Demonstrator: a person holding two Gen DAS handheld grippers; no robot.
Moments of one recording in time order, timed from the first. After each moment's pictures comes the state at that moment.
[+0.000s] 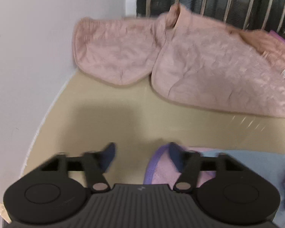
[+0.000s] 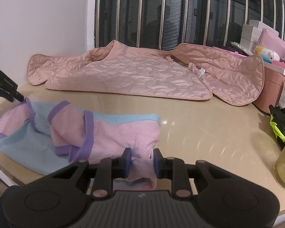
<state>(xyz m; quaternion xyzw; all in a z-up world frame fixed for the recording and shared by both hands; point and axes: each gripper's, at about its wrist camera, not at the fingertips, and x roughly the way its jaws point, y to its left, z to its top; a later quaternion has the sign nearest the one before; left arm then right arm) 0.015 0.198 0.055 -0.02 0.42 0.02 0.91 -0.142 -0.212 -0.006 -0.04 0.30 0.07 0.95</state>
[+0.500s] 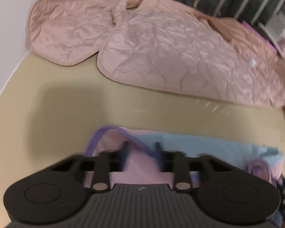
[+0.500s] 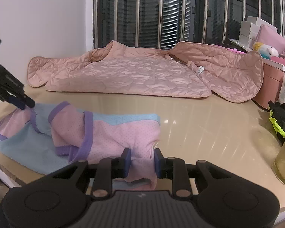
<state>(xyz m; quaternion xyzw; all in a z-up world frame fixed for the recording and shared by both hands) 0.036 0.166 0.040 -0.09 0.48 -0.08 0.87 -0.146 -0.215 -0.006 -0.03 0.30 0.07 0.95</state>
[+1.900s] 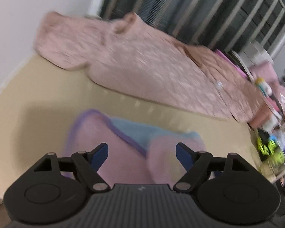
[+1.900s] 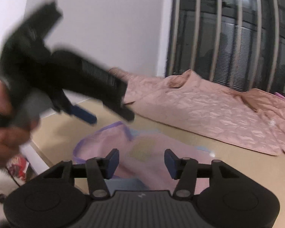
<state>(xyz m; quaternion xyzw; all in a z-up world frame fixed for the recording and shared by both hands) -0.051 0.152 0.075 -0.15 0.41 -0.13 0.89 -0.175 -0.078 0.043 -0.08 0.23 0.22 0.94</state>
